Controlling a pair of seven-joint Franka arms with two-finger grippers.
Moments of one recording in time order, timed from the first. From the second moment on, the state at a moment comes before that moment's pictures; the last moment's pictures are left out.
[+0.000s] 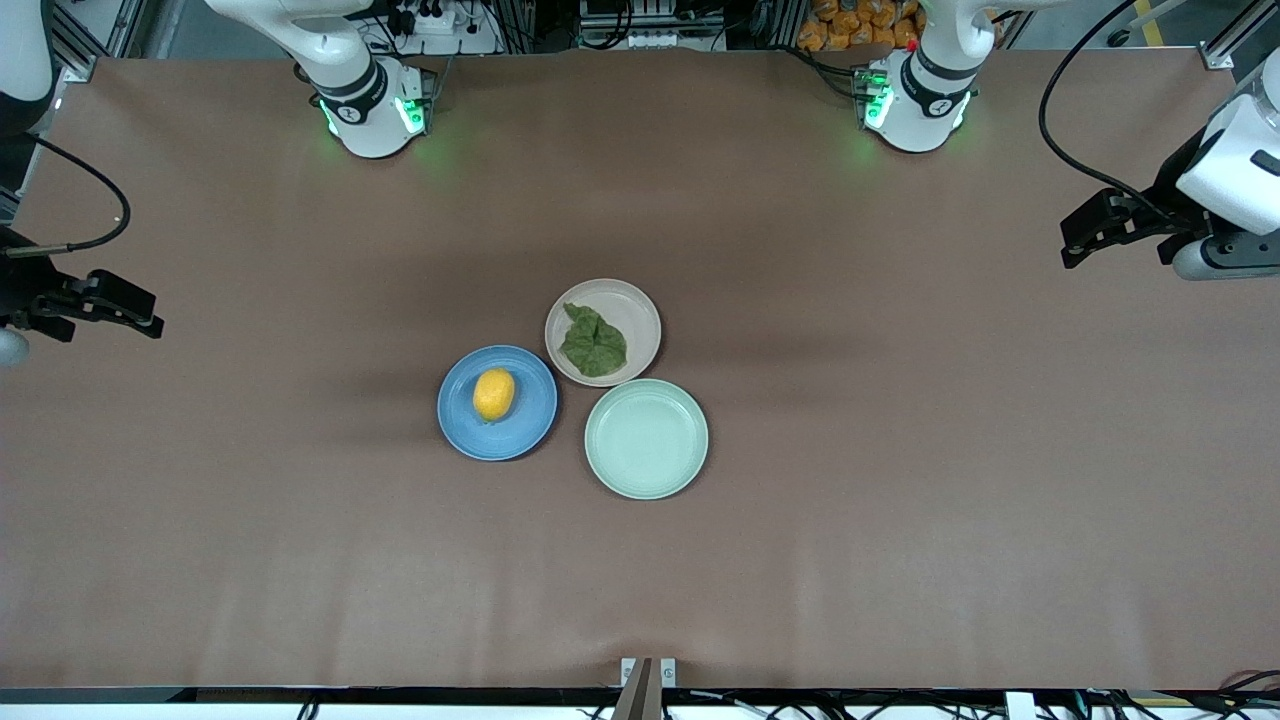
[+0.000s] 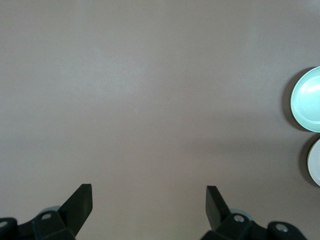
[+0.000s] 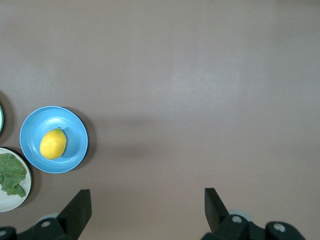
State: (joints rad) left arm -0.09 0.02 -0.06 -1.50 0.04 1.53 -0.15; right arm 0.06 0.14 -0.11 -1.46 0.02 1.63 -0.07
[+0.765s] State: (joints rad) left arm -0.09 0.05 -0.09 -1.51 -0.04 1.53 -0.15; right arm 0.06 0.14 -0.10 -1.46 0.02 1.63 -0.07
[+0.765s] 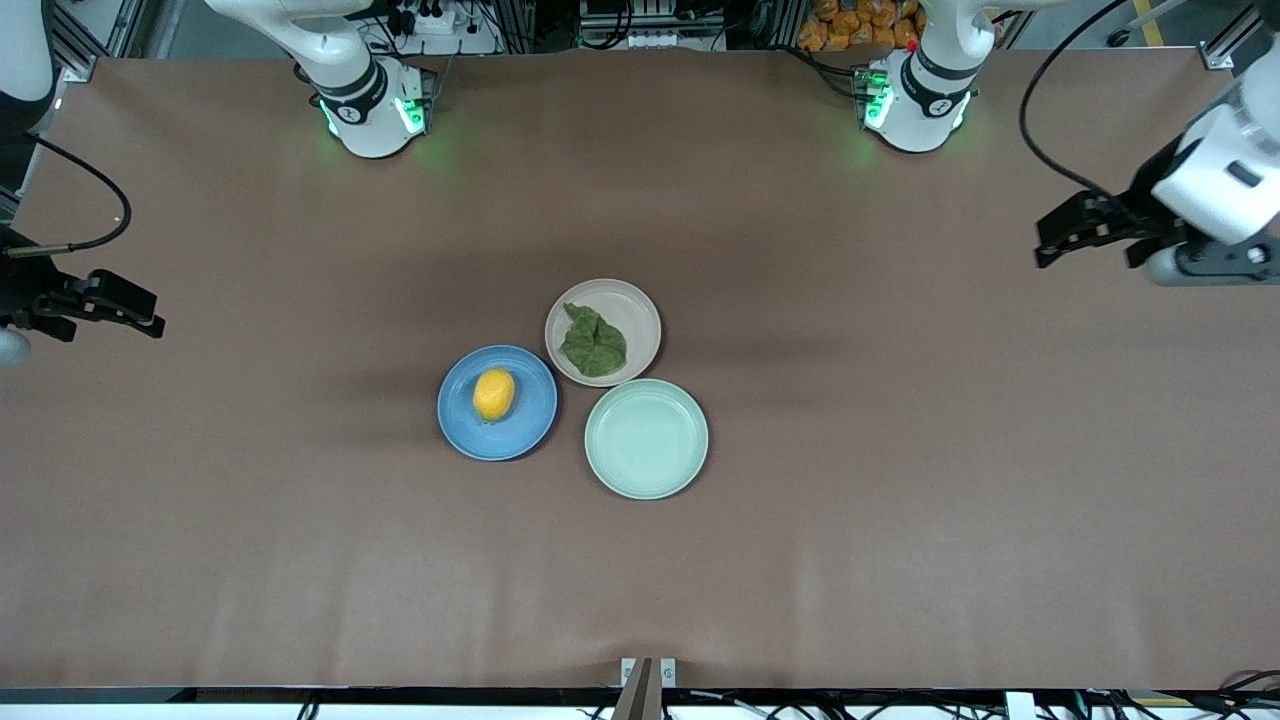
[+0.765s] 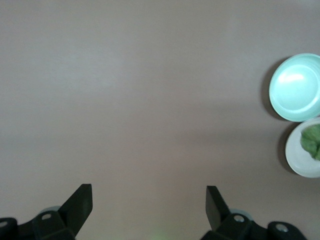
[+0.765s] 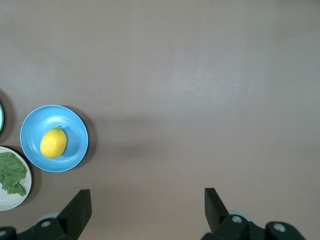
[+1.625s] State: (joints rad) left arm -0.19 0.24 -0.28 -1.52 -0.10 1.74 -0.40; right arm 0.22 0.29 -0.09 -1.48 0.04 1.67 0.08
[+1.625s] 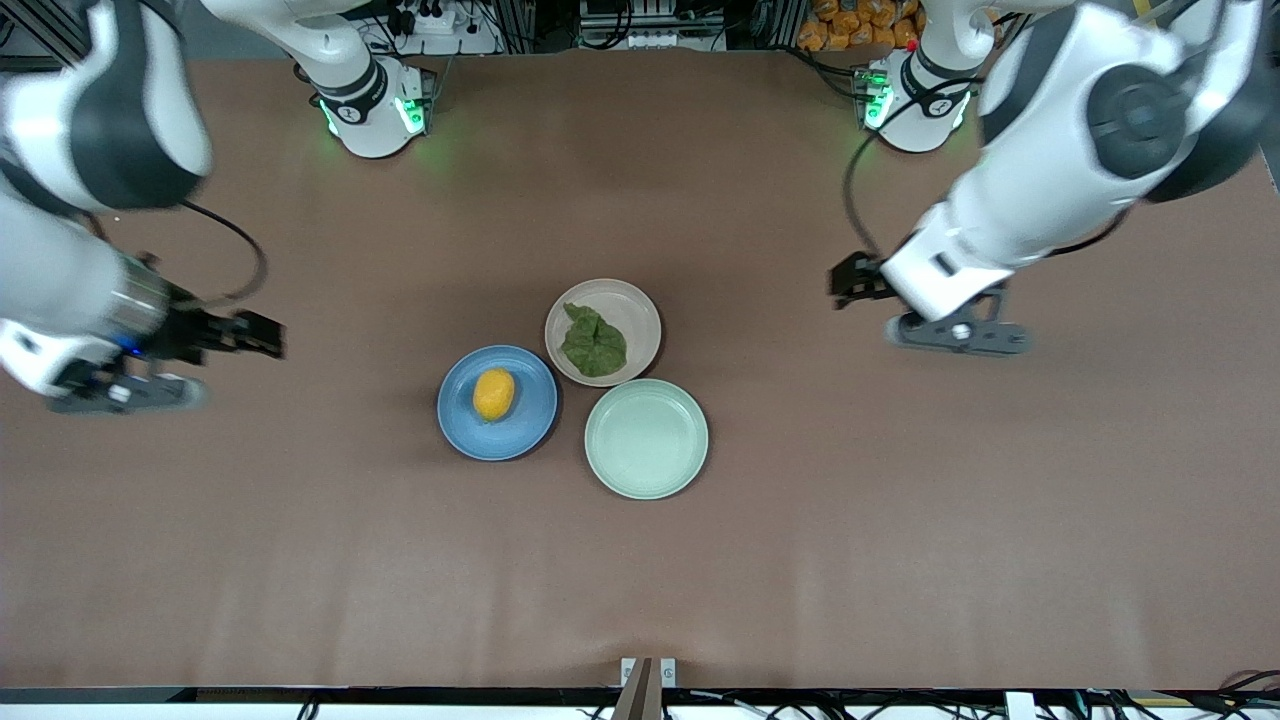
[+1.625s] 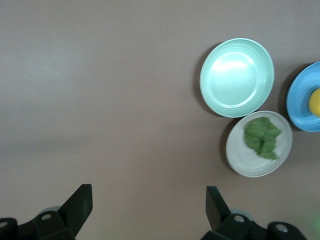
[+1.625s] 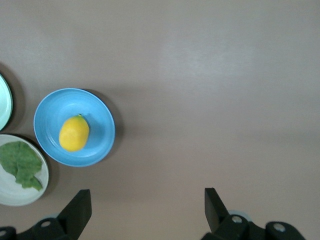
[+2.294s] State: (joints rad) left arm -0.32 0.50 -0.40 -1.52 -0.10 2.00 -0.95; right arm 0.37 0.55 -0.09 -1.54 0.16 1.95 0.34
